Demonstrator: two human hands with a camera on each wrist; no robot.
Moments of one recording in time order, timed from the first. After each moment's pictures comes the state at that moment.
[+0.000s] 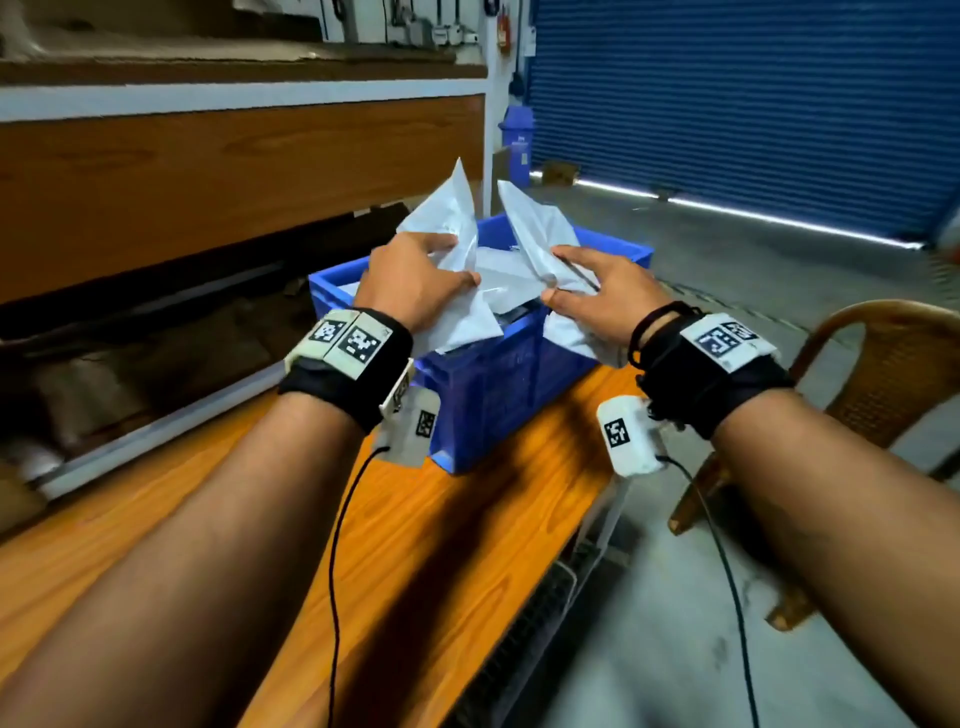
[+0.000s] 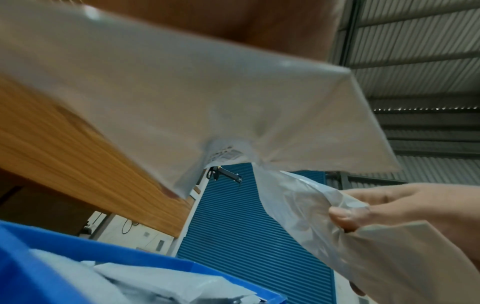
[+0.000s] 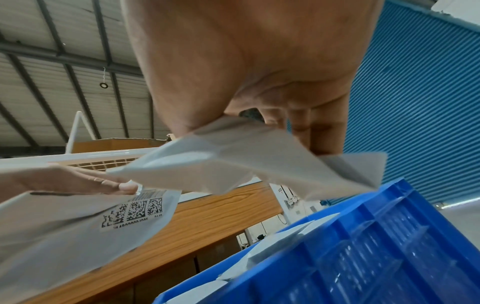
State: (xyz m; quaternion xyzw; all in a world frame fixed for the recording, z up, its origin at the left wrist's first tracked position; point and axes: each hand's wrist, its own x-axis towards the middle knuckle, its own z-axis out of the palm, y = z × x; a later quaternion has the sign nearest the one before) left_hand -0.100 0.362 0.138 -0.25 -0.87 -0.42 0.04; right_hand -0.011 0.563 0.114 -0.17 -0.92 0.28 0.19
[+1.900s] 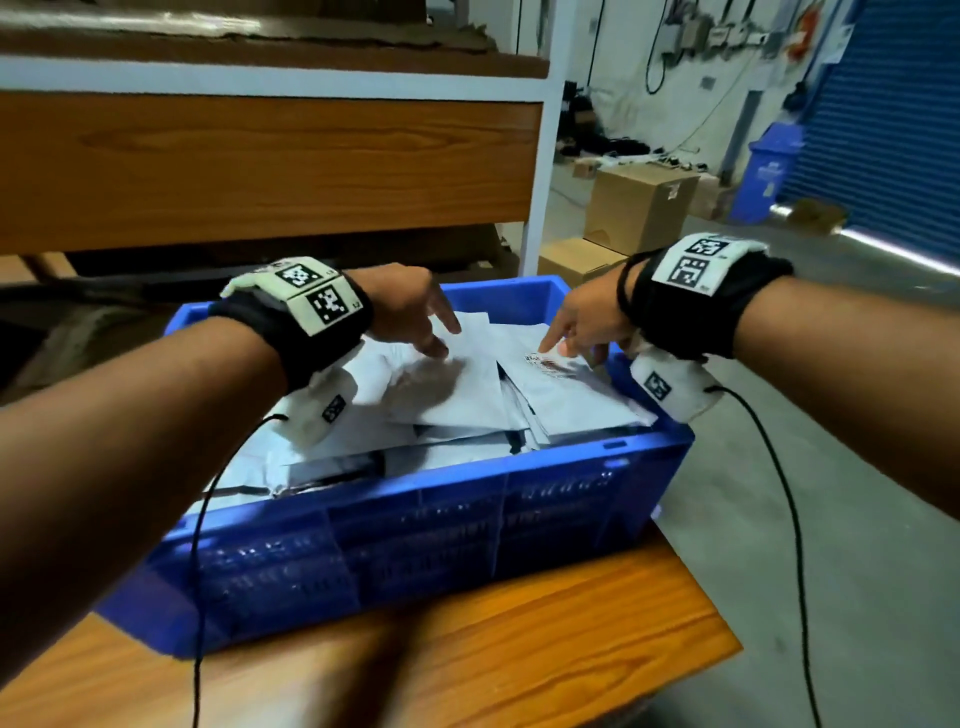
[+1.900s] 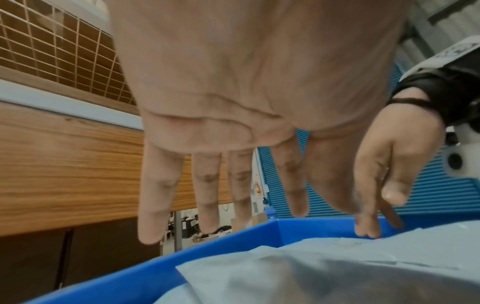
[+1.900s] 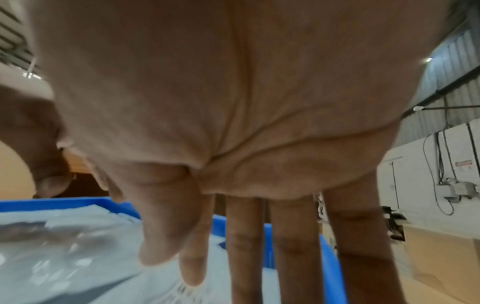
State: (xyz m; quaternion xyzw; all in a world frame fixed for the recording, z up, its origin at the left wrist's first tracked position) left_hand -0.287 0.629 0.145 -0.18 -0.98 0.00 -0.08; right_hand -0.319 0.842 0.144 0.16 -0.95 -0.08 -0.26
